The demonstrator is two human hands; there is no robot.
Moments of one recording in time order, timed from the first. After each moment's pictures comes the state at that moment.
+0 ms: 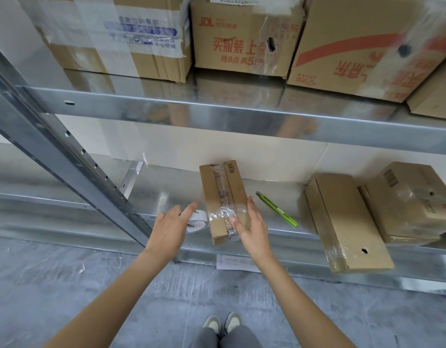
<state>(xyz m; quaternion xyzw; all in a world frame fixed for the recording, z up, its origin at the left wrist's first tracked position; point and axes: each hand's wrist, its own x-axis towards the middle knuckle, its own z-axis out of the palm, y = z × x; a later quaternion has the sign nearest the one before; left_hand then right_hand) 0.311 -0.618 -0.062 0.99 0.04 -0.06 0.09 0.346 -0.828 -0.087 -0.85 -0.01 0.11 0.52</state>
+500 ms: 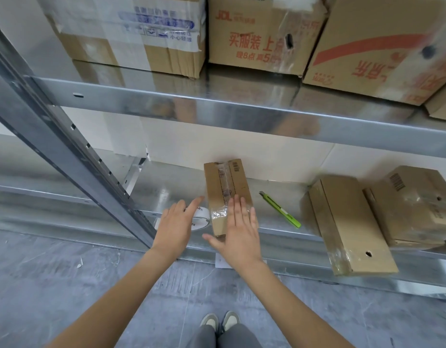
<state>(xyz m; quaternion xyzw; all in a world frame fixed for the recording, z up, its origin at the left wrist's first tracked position) 0.317 -0.620 -0.069 0.99 0.04 -0.02 0.12 0.332 -0.791 -0.083 -0.98 -0.16 0.06 0.09</state>
